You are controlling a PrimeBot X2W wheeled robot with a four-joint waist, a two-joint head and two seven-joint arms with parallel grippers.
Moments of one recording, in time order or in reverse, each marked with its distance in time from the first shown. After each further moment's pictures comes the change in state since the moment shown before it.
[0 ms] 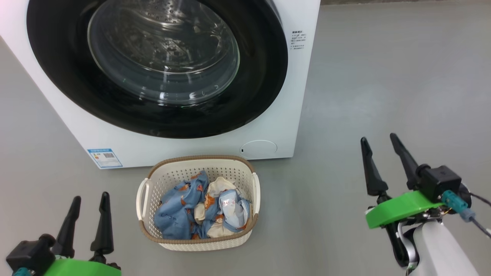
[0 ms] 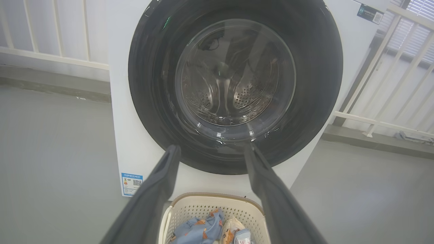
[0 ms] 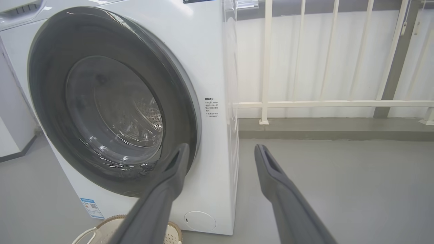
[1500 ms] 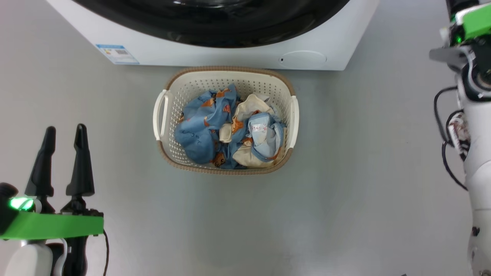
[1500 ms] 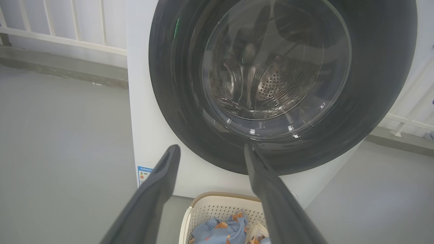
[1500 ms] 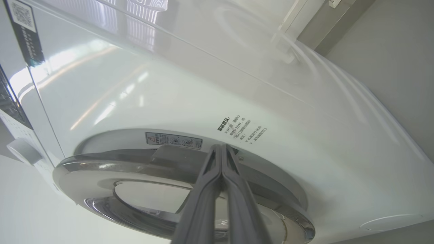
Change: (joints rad) left arm -0.171 0.072 -0.019 -0.160 -0.123 0.000 0.000; right arm -0.708 -0.110 -0.082 0.218 1.056 0.000 0.409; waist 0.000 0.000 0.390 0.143
